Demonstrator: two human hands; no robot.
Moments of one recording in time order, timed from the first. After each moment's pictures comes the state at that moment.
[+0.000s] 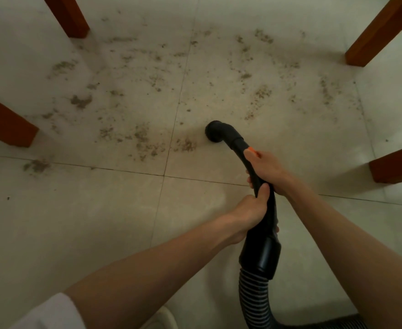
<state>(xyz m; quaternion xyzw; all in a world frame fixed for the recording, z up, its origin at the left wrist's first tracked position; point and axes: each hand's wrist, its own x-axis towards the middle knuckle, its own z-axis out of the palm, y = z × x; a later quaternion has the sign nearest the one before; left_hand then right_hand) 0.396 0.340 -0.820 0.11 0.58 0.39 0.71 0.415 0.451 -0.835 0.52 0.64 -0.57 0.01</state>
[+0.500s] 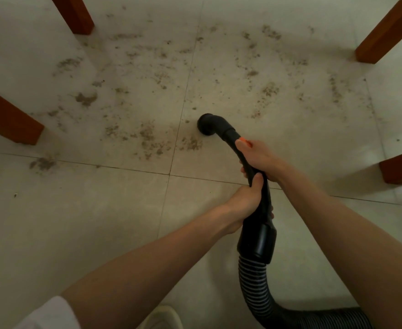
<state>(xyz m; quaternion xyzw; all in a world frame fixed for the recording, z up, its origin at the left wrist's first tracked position) 0.371 0.342 -0.822 0.09 0.58 0.42 0.69 0.377 0.455 -0.837 0.51 0.67 -0.54 0.05</state>
